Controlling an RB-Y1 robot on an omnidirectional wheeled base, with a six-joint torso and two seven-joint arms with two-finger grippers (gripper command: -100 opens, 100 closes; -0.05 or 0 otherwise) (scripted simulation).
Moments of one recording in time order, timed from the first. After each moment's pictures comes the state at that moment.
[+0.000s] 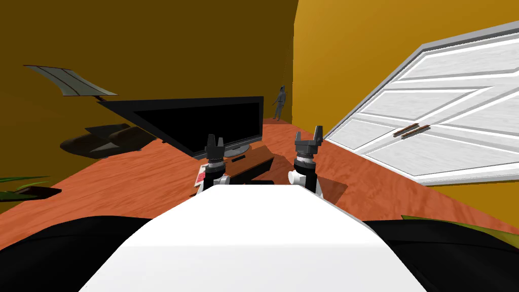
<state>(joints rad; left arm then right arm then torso) 0.54 0.05 -0.07 -2.28 -0.06 -0.56 -0.05 0.46 0.01 0.04 -2.33 0.04 -0.49 -0.17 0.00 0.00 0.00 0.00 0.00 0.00</state>
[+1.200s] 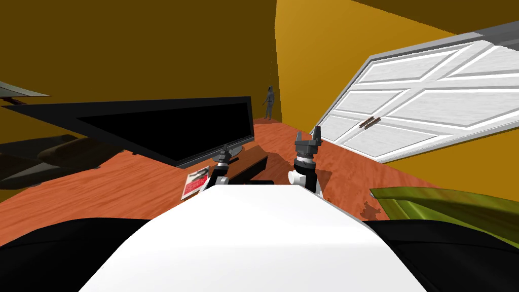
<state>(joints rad) 0.45 0.23 -0.05 -1.95 0.10 -0.35 -0.01 0.46 0.01 0.04 -2.33 0.04 -0.49 -0.17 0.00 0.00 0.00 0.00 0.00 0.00</state>
